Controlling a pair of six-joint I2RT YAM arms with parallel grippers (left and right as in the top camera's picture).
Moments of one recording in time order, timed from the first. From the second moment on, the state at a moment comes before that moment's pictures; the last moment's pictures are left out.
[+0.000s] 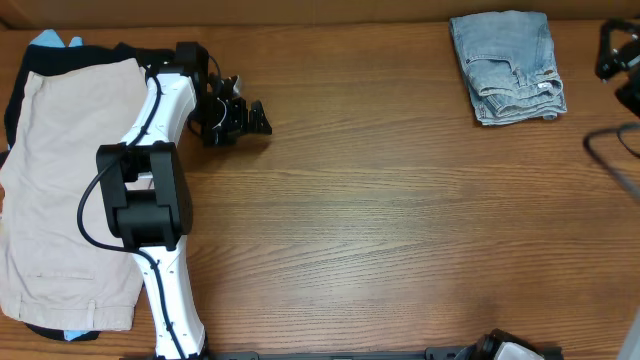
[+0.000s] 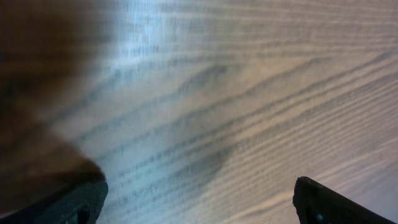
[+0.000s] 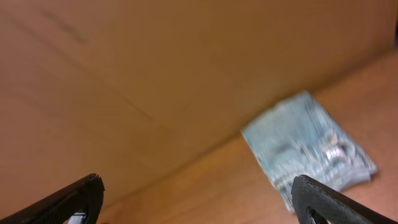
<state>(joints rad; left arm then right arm) 0.01 2.35 1.89 -1.02 0.48 -0.05 -0.44 1.20 1.59 -0.66 -0.48 0.48</state>
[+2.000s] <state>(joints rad) 0.01 2.35 1.89 -0.94 0.47 -0.05 0.05 0.11 0.14 0.04 0.01 0.33</state>
